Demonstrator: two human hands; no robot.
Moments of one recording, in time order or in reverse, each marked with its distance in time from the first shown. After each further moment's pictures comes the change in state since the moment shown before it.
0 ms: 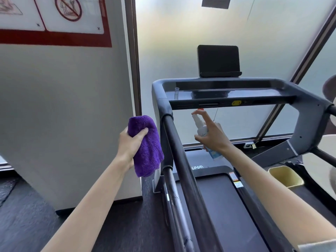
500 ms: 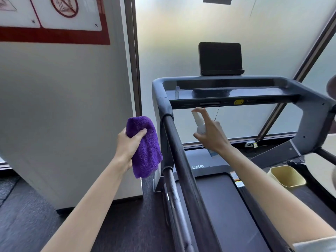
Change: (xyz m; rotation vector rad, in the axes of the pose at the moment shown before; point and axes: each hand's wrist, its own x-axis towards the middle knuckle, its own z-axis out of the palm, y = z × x) left_hand 0.010 -0.004 0.001 -0.012 0.009 -0.019; right_hand 0.016 0.012 0.013 -0.124 0.099 -0.052
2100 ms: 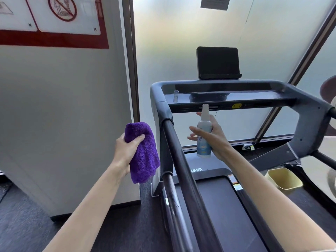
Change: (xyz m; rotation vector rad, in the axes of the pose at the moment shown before) left_hand 0.008 -0.001 -0.006 -0.024 -0.023 -0.049; right_hand 0.003 -0.001 0.000 0.937 -0.063 0.245
